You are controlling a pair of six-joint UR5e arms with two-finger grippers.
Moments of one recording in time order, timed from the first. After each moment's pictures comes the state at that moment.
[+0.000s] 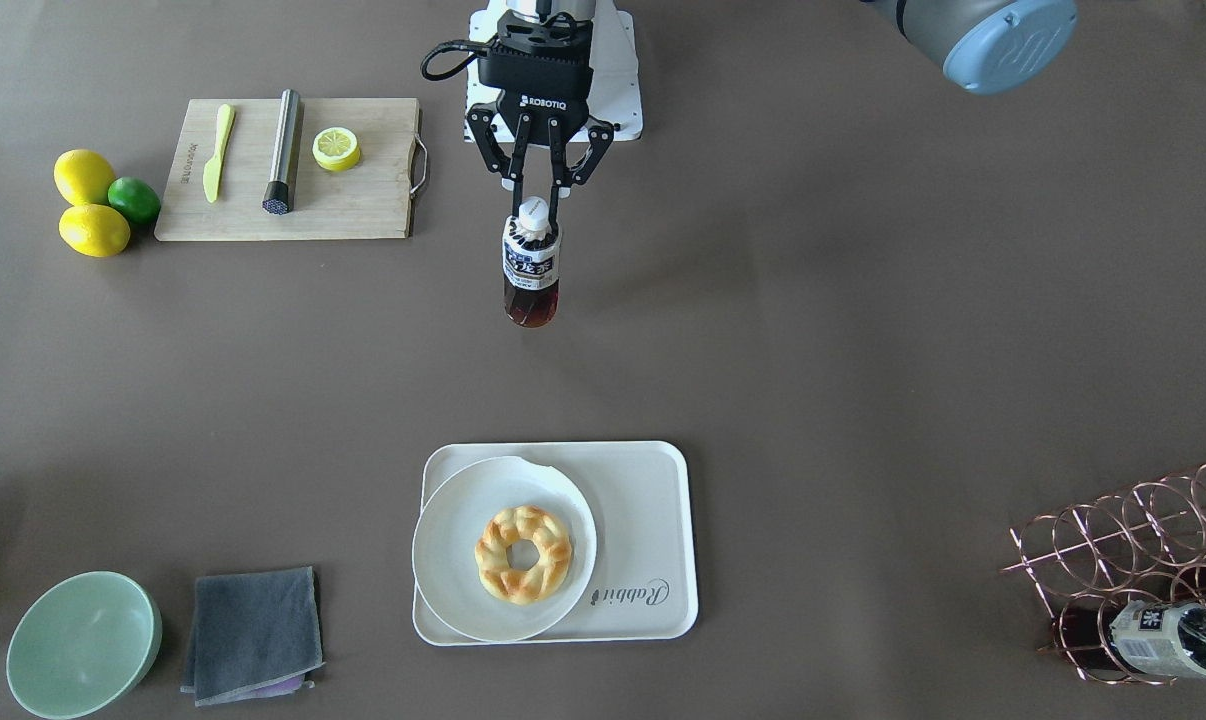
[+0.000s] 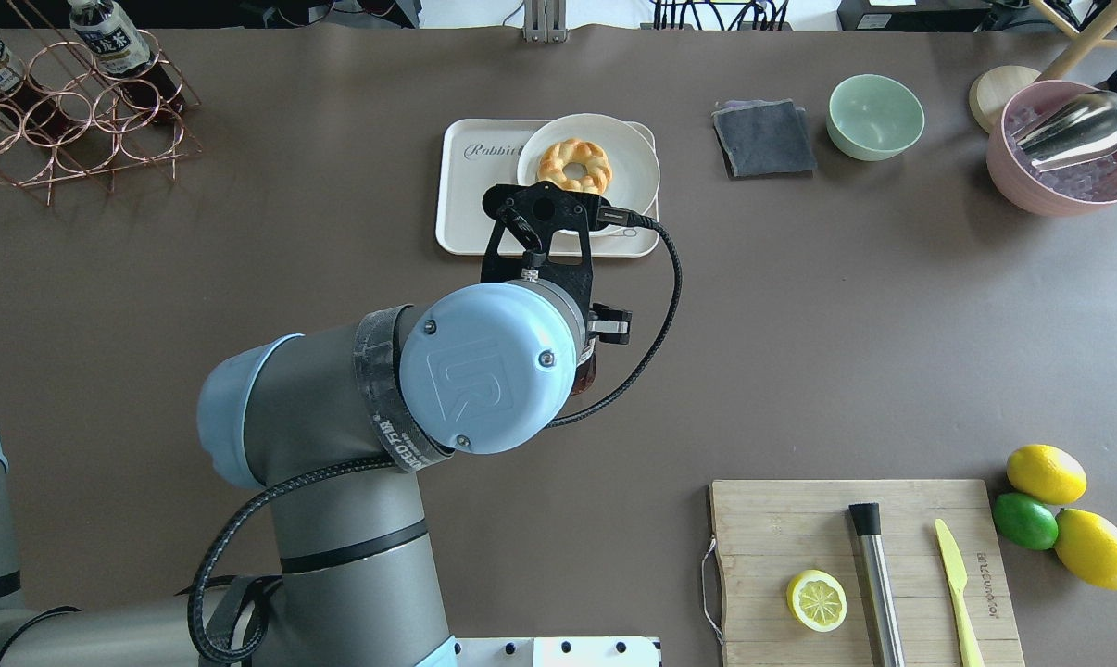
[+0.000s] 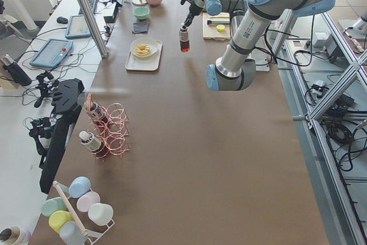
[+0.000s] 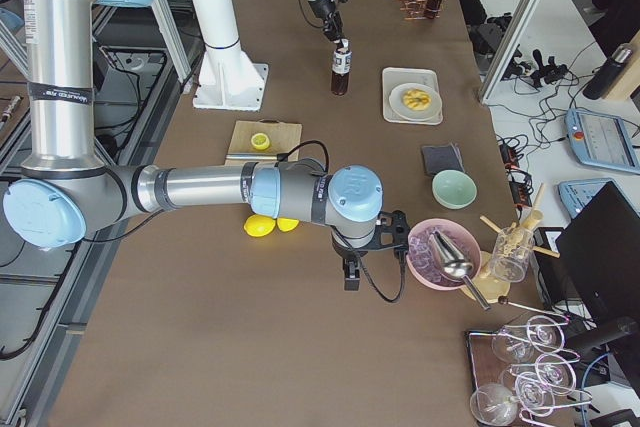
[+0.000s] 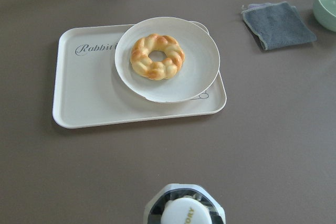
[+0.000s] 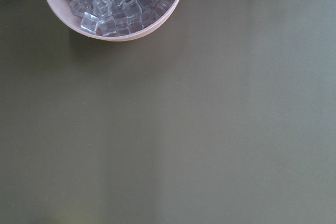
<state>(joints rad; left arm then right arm) -0.35 -2.43 -1.90 -1.39 -1.36 -1.19 1.69 -1.62 1.75 -1.75 2.42 -0.16</state>
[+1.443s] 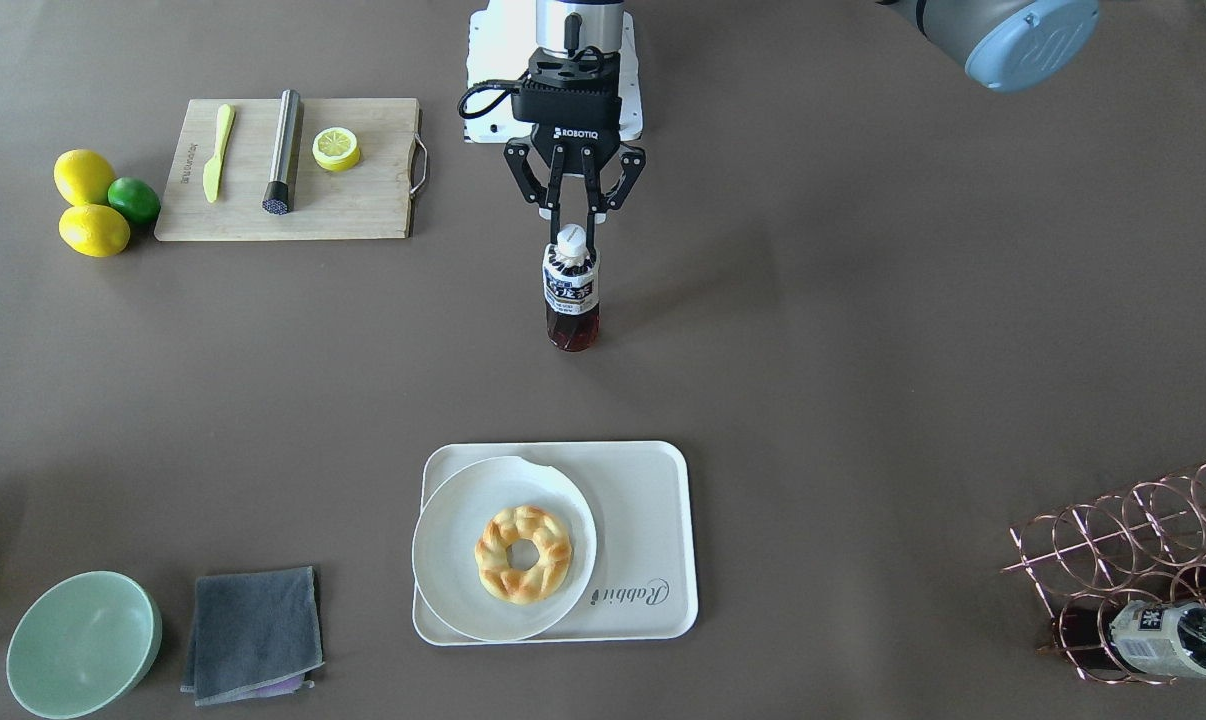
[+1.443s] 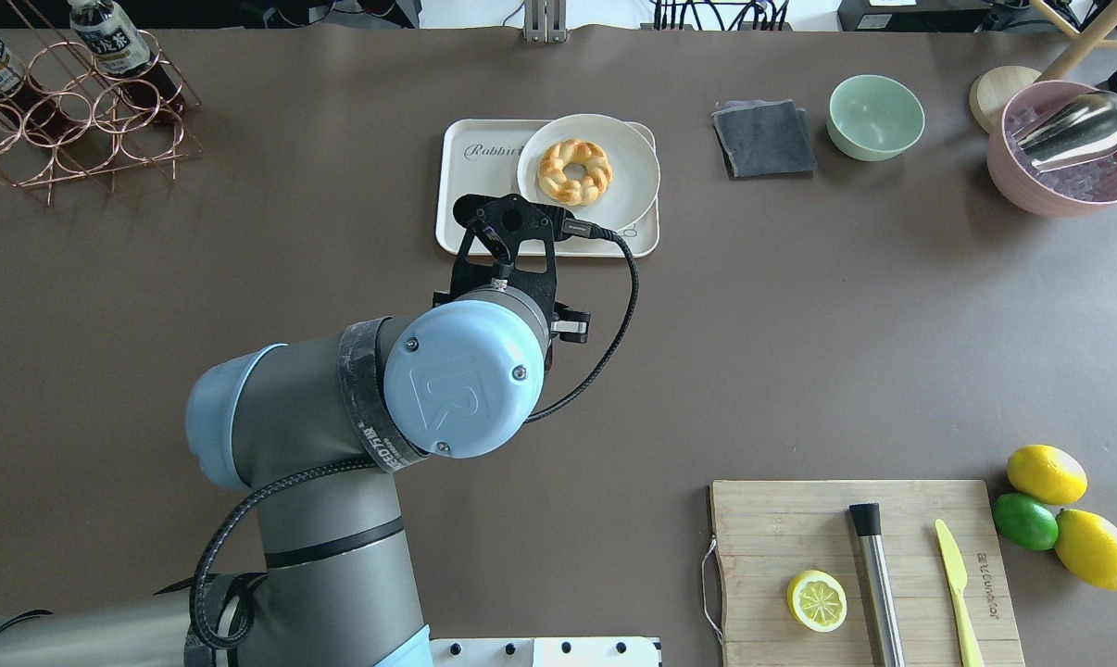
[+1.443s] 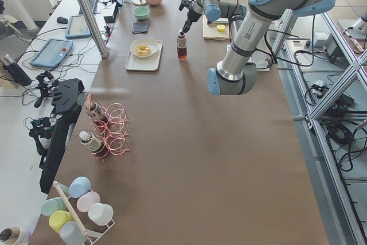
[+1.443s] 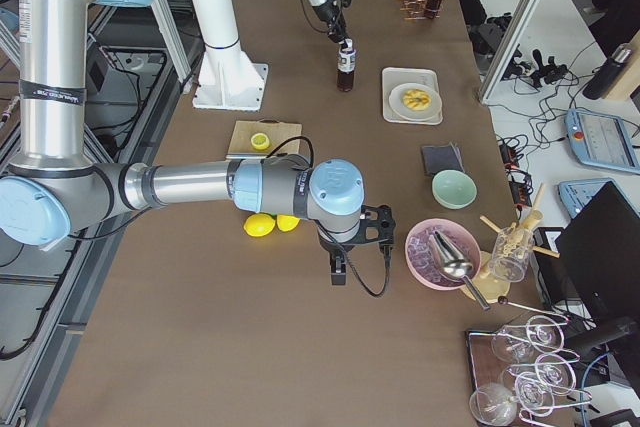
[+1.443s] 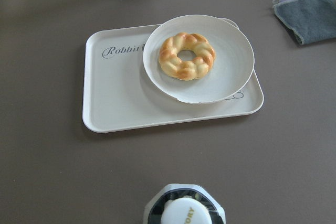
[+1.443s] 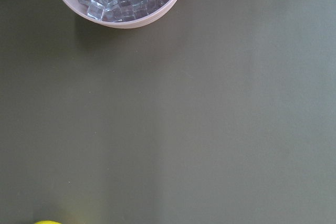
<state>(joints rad) -0.36 -2.37 -1.90 -1.39 -1.30 -1.17 1.69 -1.68 1.82 -1.75 2.42 -0.15</state>
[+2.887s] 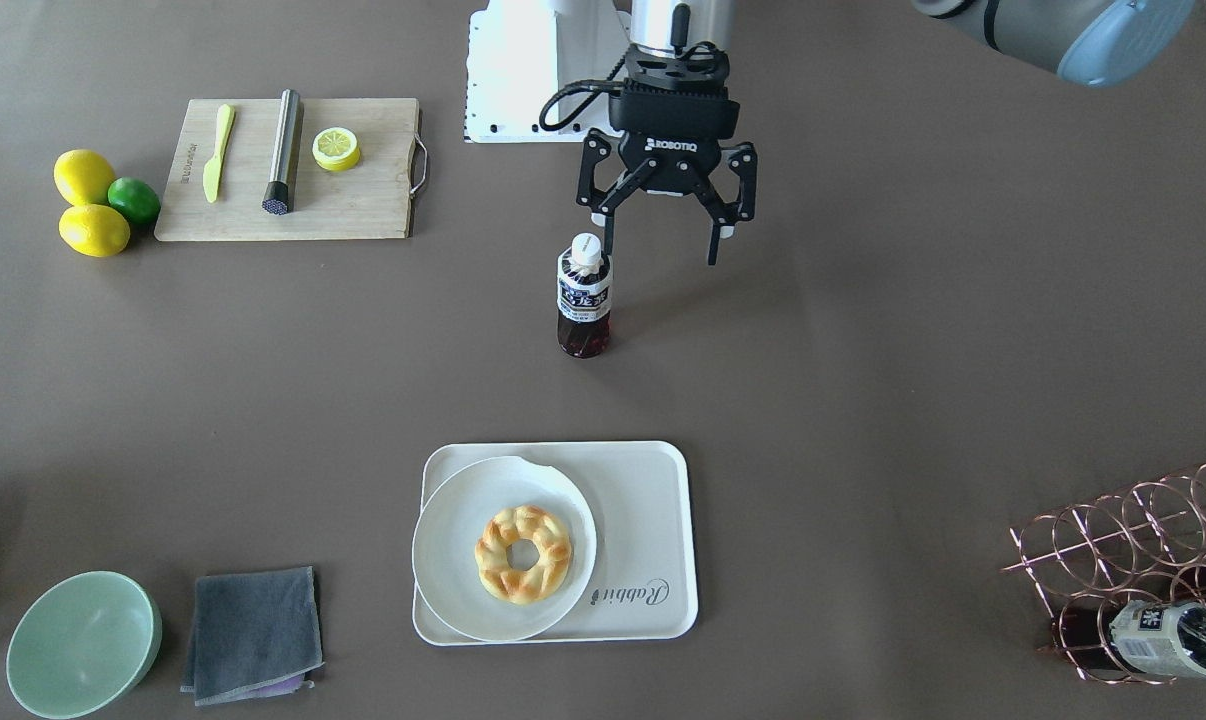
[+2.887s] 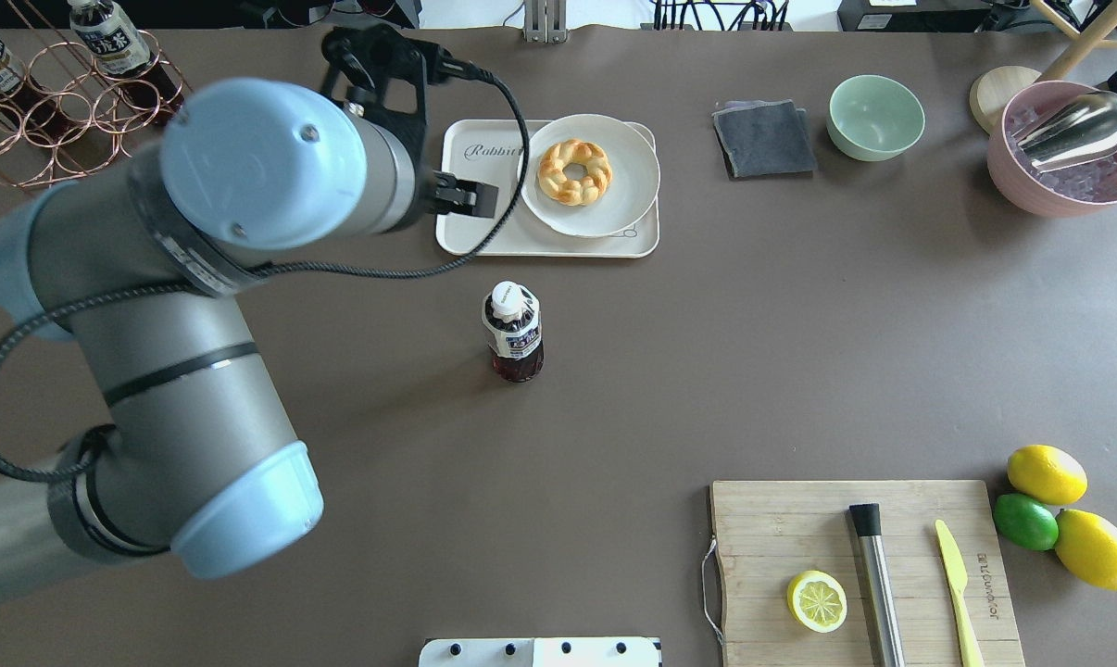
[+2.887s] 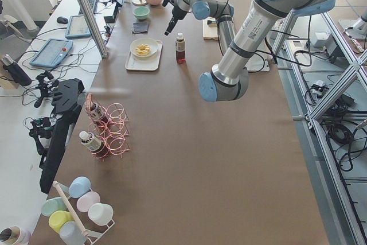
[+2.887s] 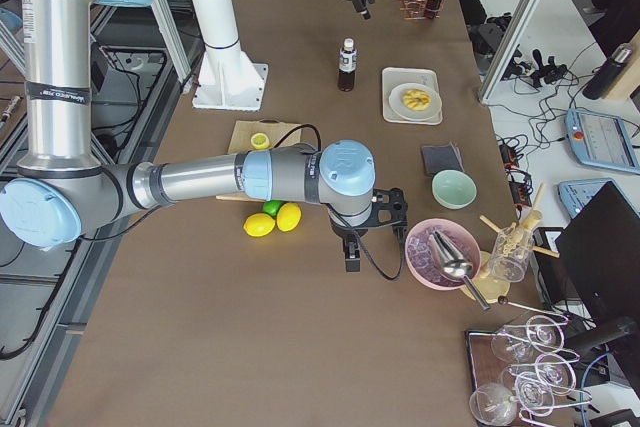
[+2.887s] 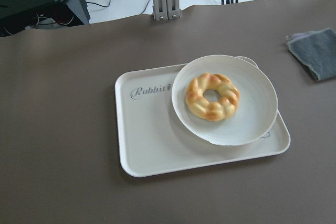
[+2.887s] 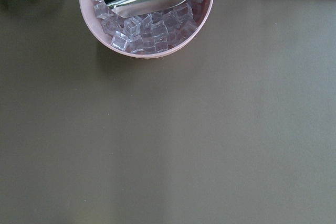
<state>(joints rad) -0.60 -2.31 -1.99 -1.39 -1.50 -0.99 1.69 -1.64 1.84 -1.75 2.42 -0.13</state>
